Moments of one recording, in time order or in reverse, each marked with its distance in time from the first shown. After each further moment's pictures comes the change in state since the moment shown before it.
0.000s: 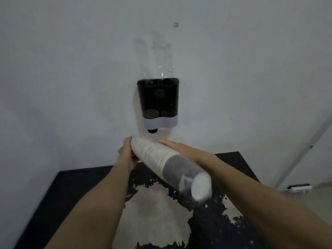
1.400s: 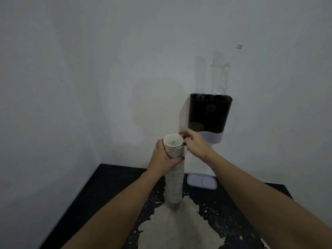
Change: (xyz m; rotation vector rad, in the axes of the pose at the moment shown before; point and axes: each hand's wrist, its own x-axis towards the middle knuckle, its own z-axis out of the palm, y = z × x) left_hand -0.034 0.031 -0.057 0.935 -0.054 0.847; right_hand 0.132 -0.060 0.035 0.191 0.374 0.008
